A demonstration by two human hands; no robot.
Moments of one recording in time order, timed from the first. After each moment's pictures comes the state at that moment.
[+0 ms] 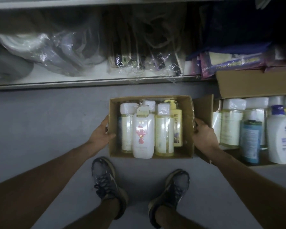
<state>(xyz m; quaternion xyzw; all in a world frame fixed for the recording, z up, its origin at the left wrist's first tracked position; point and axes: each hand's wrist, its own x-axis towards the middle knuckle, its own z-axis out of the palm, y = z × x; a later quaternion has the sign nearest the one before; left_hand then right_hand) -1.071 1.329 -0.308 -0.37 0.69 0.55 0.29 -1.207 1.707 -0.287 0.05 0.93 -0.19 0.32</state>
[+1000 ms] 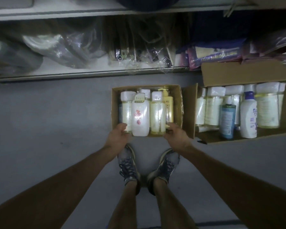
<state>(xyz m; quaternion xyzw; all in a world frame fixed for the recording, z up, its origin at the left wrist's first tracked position) -1.033 1.423 -0.186 -0.40 0.71 0.50 0.30 -1.124 1.670 -0.182 0.06 0.84 -0.28 0.45</state>
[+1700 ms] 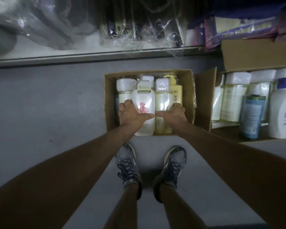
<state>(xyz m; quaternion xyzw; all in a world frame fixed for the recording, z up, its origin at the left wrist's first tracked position) -1.108 1.460 -0.307 -0.42 0.78 0.38 0.28 -1.171 1.623 -0.317 0.22 0.84 -0.25 0.43</state>
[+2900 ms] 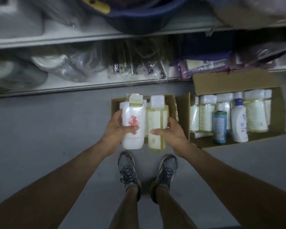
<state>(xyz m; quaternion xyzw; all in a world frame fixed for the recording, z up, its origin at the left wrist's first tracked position) -1.088 1.415 -0.133 -0.37 0.59 0.69 0.19 -1.153 1.647 -0.149 0.19 0.74 -0.50 0.41</state>
